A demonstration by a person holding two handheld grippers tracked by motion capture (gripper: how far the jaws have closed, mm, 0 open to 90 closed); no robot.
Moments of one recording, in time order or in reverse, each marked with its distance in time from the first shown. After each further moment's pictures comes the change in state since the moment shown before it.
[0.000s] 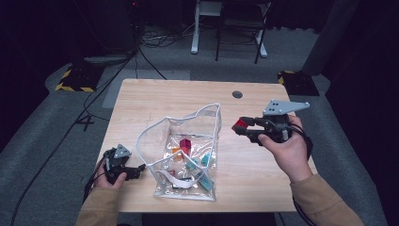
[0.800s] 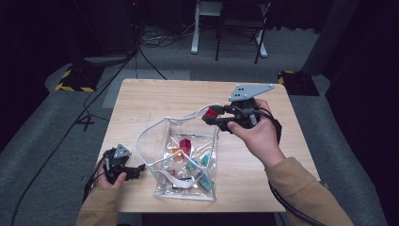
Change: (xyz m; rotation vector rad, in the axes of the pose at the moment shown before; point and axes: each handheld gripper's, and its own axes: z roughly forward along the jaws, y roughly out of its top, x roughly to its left) left arm 0.001 0.000 0.000 -0.002 -0.003 0.000; right arm 0.027 0.056 0.053 -0.009 0.112 -0.078
